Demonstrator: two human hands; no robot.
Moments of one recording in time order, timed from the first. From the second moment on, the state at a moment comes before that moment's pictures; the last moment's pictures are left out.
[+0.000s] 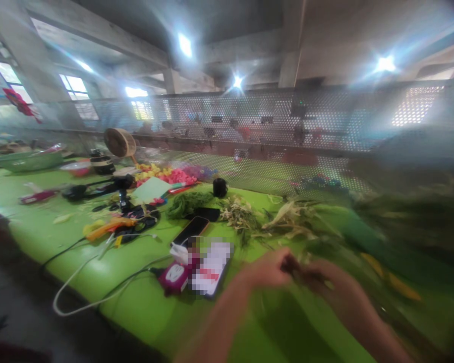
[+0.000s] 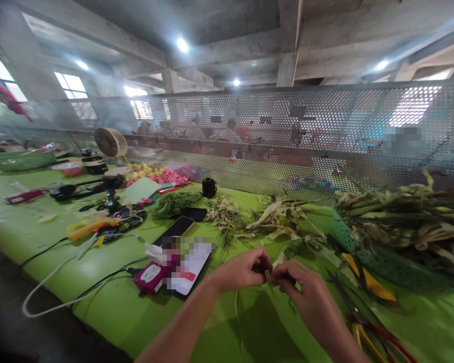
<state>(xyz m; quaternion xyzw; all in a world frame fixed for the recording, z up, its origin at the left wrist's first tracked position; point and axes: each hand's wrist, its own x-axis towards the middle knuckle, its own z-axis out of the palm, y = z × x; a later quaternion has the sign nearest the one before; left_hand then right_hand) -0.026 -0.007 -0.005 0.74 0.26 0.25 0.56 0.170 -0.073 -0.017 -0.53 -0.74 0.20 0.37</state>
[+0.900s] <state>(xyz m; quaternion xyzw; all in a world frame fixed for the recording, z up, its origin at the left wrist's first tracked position) -0.023 -0.004 -0.018 0.79 0.27 0.19 0.52 0.158 -0.086 -0.006 -0.52 -0.79 0.06 0.33</state>
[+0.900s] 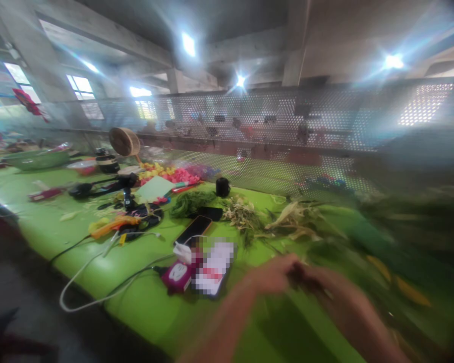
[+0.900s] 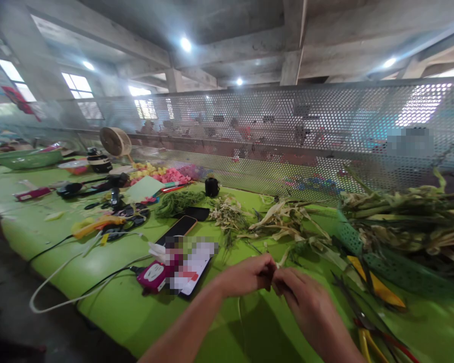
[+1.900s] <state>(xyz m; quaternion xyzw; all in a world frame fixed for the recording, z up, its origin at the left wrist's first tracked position) -0.022 -0.001 -0.018 0.71 0.23 0.26 0.62 0.162 -0.080 0.007 -0.61 -0.62 0.23 0.44</state>
